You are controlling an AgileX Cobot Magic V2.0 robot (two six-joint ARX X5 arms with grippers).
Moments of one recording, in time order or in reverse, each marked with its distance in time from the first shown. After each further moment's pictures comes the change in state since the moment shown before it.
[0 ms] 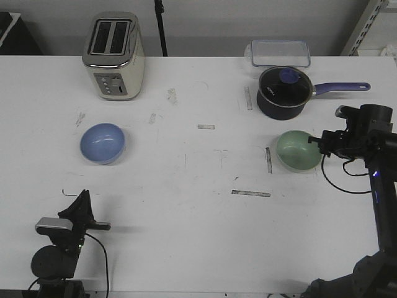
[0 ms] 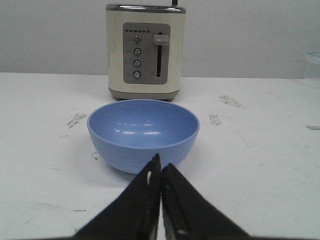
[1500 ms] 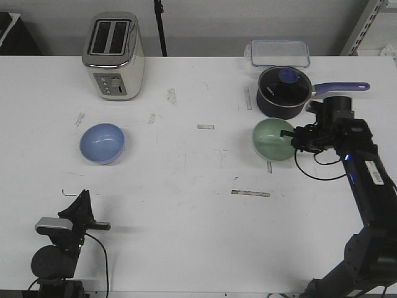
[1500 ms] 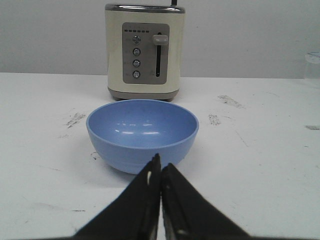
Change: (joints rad) left arm 0.000 0.000 0.000 0.000 0.000 0.000; right arm 0.219 0.133 0.061 0.010 -0.005 0.161
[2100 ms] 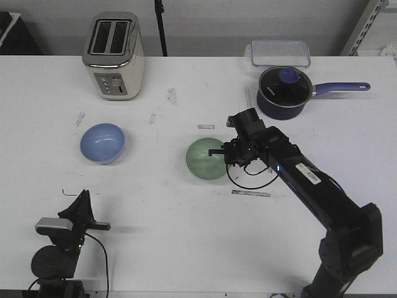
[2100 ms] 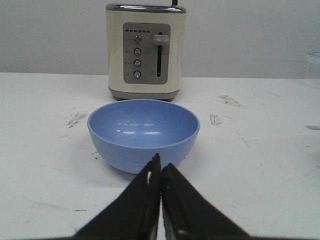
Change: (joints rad) left arm 0.000 0.000 0.000 0.000 0.000 0.000; right arm 0.476 0.094 0.000 0.082 0.122 0.262
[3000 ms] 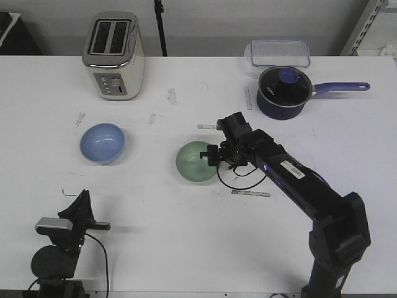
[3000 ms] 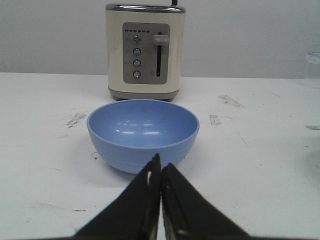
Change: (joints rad) left arm 0.000 0.000 0.000 0.000 0.000 0.000; right arm 0.057 0.063 0.000 0.072 0.025 0.022
